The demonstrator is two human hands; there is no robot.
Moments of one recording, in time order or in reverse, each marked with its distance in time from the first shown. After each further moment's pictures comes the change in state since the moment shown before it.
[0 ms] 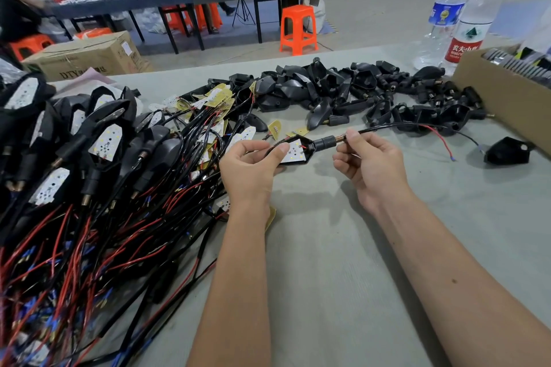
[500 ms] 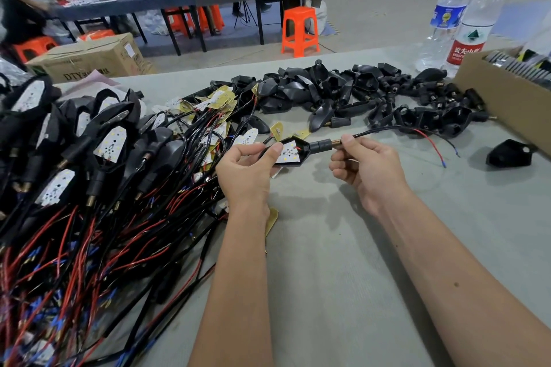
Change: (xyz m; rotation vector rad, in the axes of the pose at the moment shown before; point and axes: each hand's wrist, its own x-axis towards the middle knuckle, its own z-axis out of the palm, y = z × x) left_hand 0.004 -0.001 -0.004 -0.035 0.084 -0.029; right_hand -0.003 -0.002 0.002 -0.102 -0.064 0.035
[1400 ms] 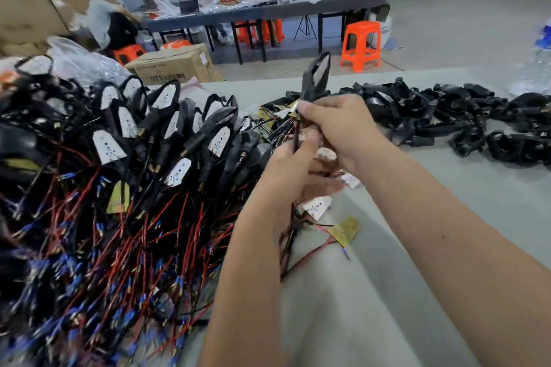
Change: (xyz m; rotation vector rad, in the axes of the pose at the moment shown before) left_hand -0.019 0.095 -0.058 0.195 -0.385 -0.194; right_hand -0.019 -0.031 0.174 -0.339 -0.329 -0.155
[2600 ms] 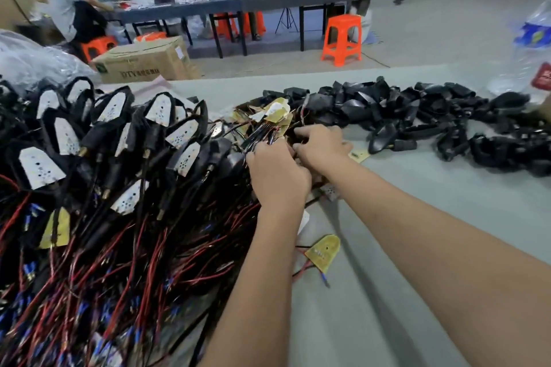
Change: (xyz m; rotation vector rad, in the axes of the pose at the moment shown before) left_hand 0.076 -0.026 0.009 1.094 0.504 0.292; right_hand 0.074 0.066 0.002 -0.914 0.001 0.143
